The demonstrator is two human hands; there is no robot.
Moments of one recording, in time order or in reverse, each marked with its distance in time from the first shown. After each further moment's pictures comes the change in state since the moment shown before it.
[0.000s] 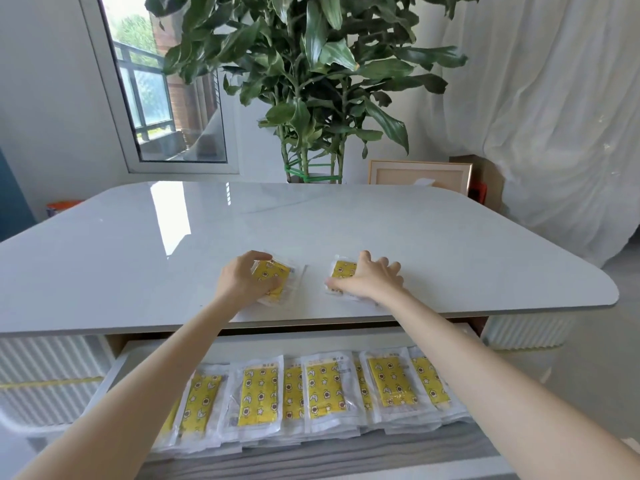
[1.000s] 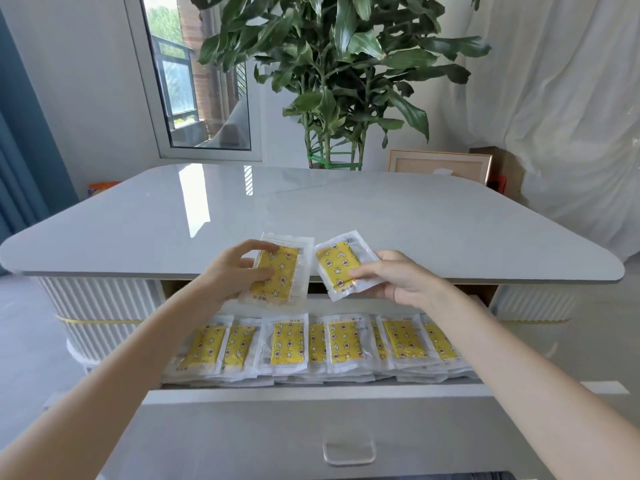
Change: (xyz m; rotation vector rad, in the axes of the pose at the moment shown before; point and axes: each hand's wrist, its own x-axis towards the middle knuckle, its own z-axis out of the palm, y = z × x) left_hand -0.100 -0.017 -0.073 -0.330 -0.290 -0.070; right_hand -0.091 0.005 -0.001 1.151 -0.423 -0.071
